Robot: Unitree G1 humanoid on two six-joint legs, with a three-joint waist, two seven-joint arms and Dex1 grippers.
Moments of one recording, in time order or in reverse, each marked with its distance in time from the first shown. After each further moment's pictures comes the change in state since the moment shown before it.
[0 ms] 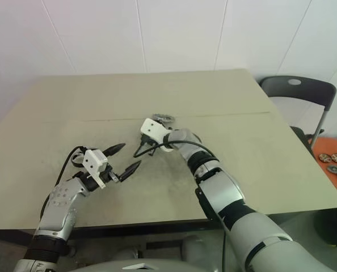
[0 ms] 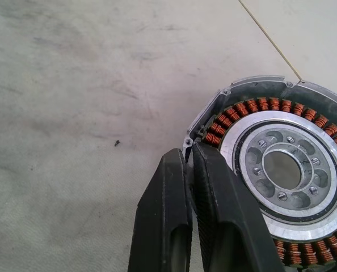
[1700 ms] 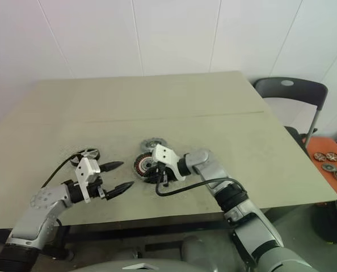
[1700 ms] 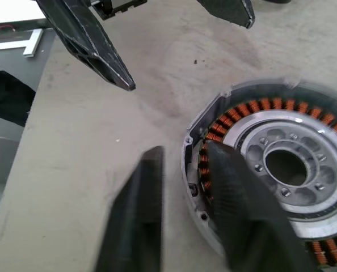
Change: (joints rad) left arm 0.099 0.201 0.011 -0.150 -0.114 0.281 -0.184; right arm 0.472 -0.277 0.176 -0.896 0.304 0.343 0.486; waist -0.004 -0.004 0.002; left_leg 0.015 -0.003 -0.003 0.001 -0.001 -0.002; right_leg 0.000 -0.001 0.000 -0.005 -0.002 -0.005
